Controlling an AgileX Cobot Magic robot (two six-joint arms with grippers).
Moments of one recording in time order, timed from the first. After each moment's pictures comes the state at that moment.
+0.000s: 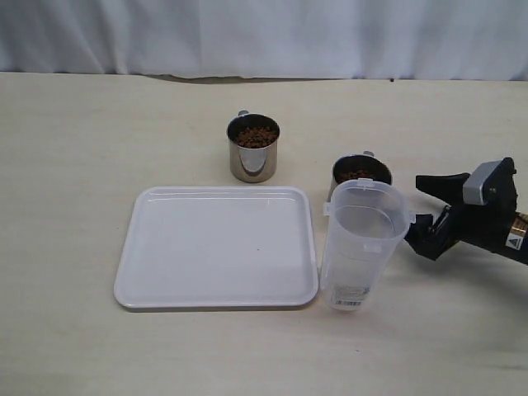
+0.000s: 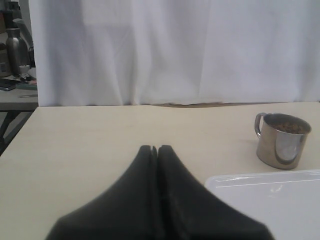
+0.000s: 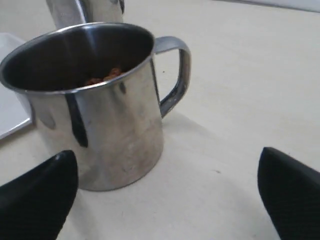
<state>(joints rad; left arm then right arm) -0.14 0.00 0.00 0.10 0.19 -0.10 -0.21 2.24 -0.67 -1.15 -1.21 0.14</state>
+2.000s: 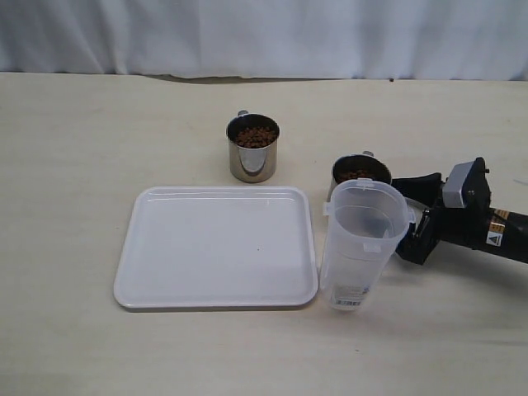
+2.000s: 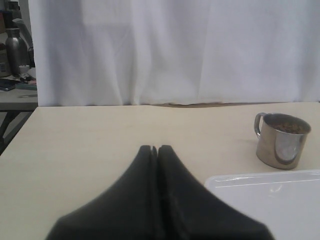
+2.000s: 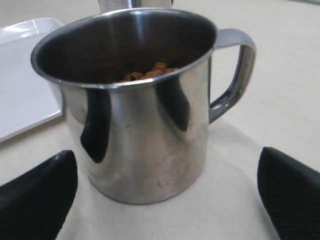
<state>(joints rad) -0.14 0.00 0.00 0.10 0.19 -0.10 -0.15 2.31 -0.78 -1.27 -1.21 0.17</state>
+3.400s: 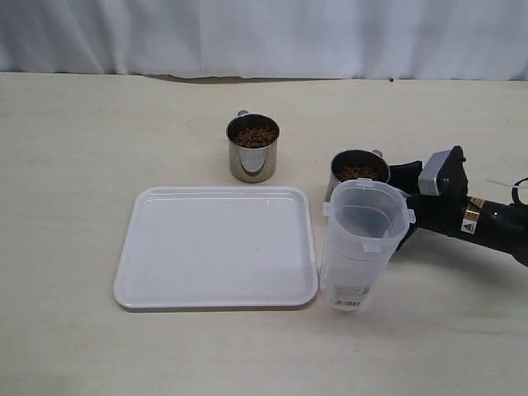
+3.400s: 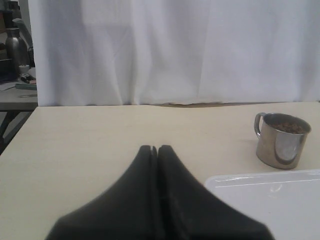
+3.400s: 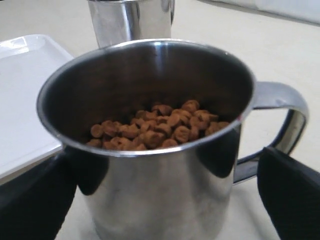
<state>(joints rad) -0.14 0.00 0.00 0.10 0.19 -0.10 -0.05 2.31 -0.81 -1.15 -1.21 0.18</state>
